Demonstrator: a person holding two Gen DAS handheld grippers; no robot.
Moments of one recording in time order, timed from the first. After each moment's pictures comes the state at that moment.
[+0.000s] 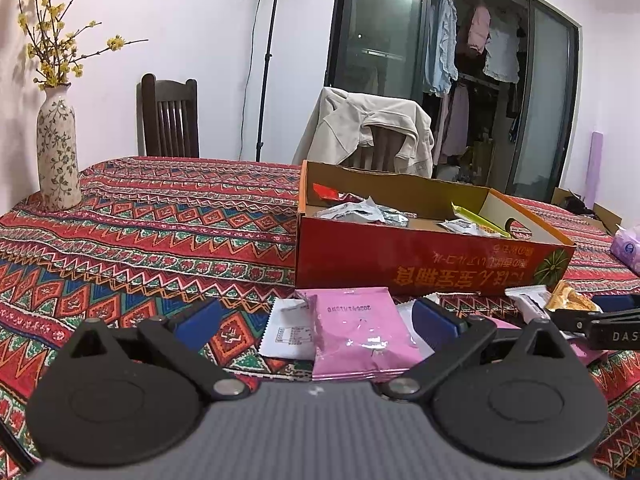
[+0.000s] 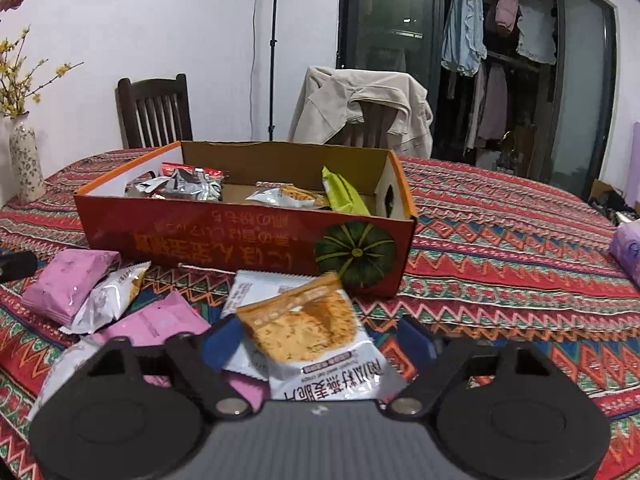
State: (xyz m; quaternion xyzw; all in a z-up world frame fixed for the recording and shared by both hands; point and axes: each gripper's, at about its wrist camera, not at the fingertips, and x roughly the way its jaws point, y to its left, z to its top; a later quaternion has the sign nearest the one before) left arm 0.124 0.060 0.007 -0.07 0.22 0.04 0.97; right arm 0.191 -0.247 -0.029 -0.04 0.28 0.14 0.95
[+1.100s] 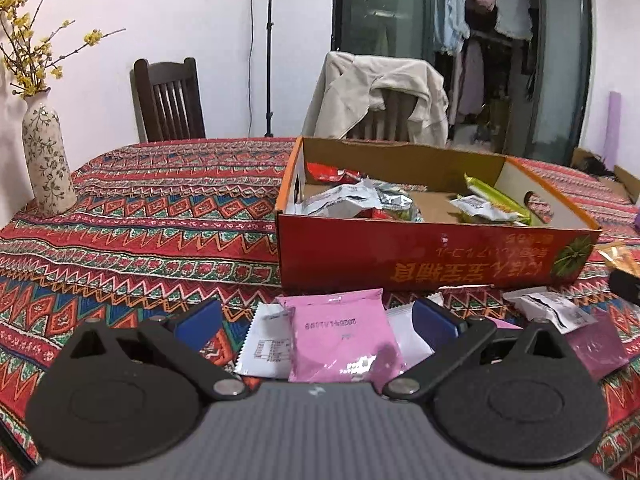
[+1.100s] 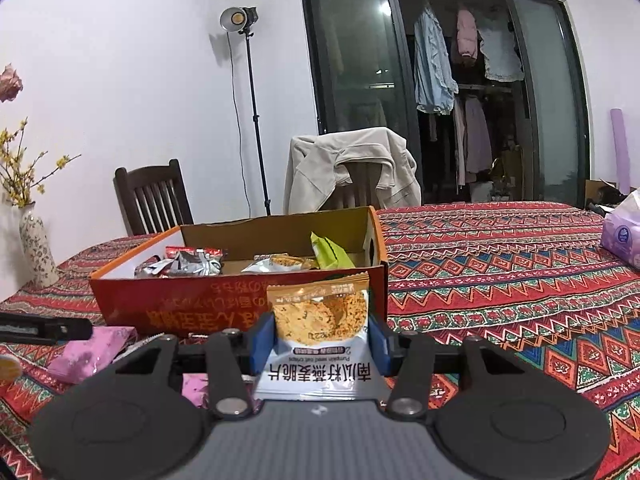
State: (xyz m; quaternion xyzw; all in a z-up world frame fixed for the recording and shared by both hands) left arm 0.171 0.033 0.015 -0.03 0.28 0.07 0.96; right arm 0.166 -0.278 -0.023 0.05 0.18 0.14 0.97
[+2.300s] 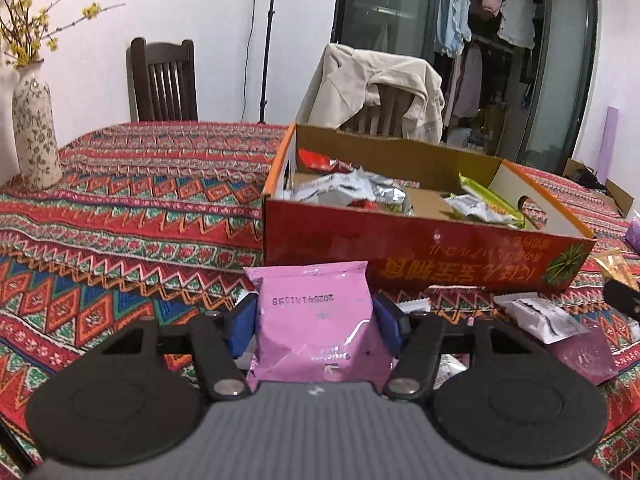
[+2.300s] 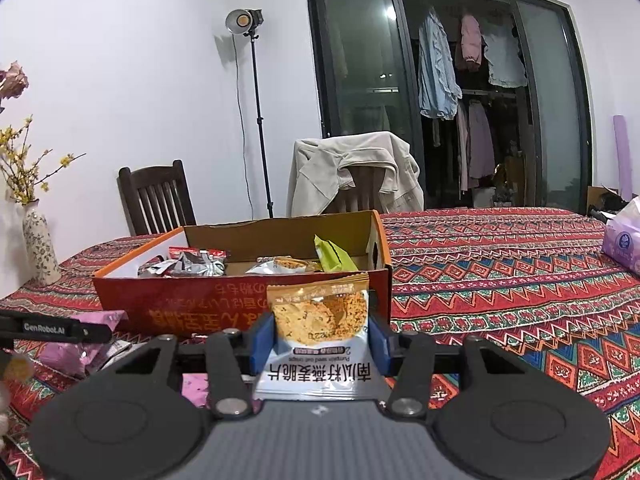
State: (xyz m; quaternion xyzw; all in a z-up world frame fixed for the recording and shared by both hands) left arm 0.173 0.037 0.008 -0.07 0.28 0.05 0.96; right arm 0.164 -0.273 -0.023 0.04 0.17 0.14 0.97
